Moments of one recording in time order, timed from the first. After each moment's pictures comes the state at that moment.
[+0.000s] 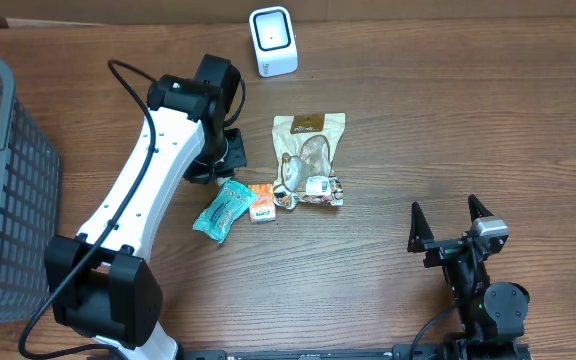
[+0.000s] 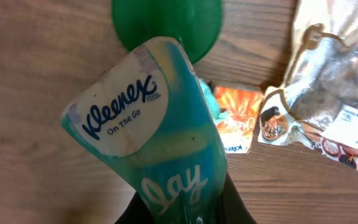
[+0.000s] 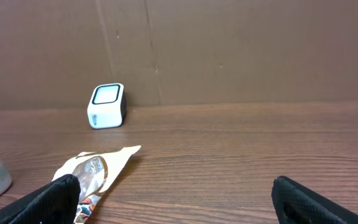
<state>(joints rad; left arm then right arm) -0.30 1.80 1.61 -1.32 0.01 -0.53 0.05 0.01 0.02 -0.03 -0.10 0.10</state>
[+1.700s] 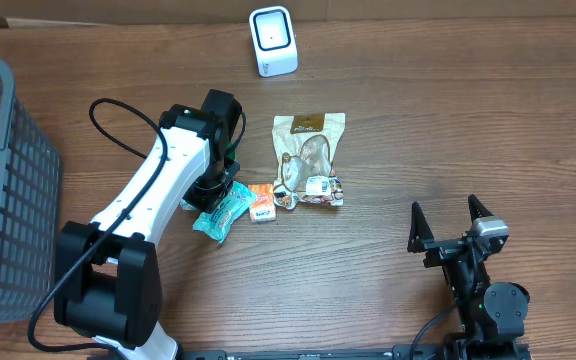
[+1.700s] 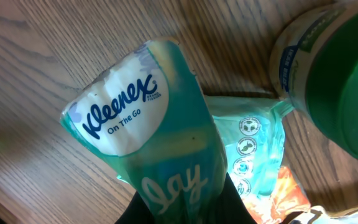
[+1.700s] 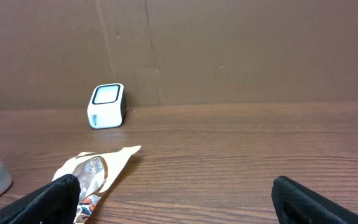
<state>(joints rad) -0.30 1.80 1.36 -1.19 -0.09 -1.32 0.05 0.01 0.02 -0.03 -0.10 0.10</state>
